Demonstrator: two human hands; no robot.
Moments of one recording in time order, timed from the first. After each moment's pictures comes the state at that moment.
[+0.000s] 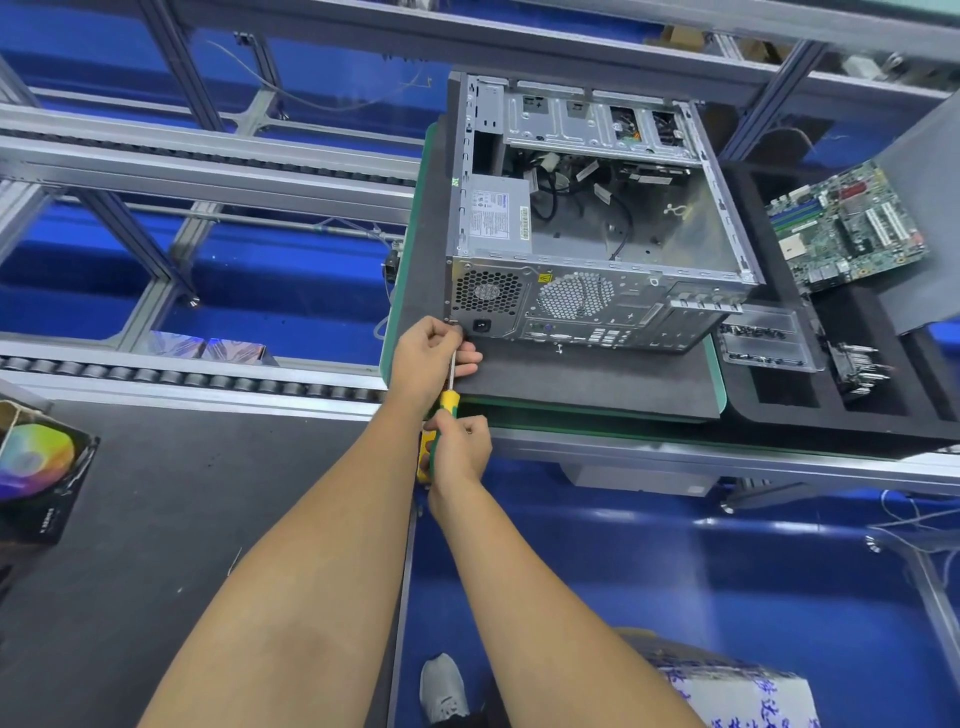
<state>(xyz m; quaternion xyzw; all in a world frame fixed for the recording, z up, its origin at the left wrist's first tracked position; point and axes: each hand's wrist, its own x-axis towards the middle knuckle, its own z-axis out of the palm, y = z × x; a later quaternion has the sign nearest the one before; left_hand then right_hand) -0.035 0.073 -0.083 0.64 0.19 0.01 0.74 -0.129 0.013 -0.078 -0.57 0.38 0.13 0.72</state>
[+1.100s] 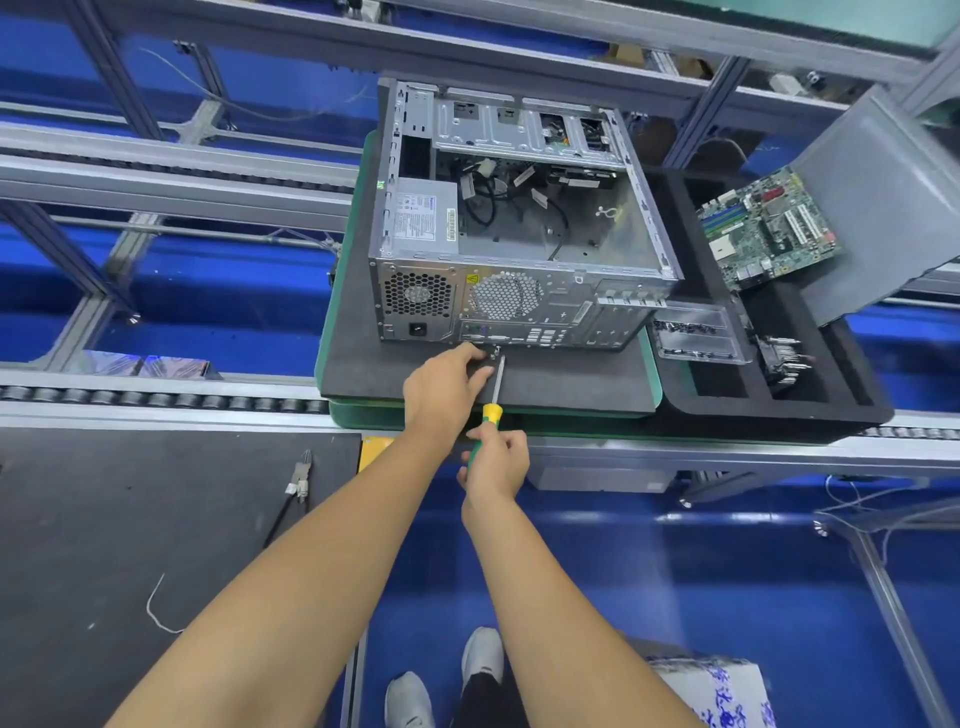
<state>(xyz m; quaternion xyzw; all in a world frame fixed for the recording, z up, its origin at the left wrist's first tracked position) -0.039 -0.020 -0.087 0.95 0.05 0.06 0.29 -0.118 -0.092 -0.085 -0.57 0.43 0.03 0.69</state>
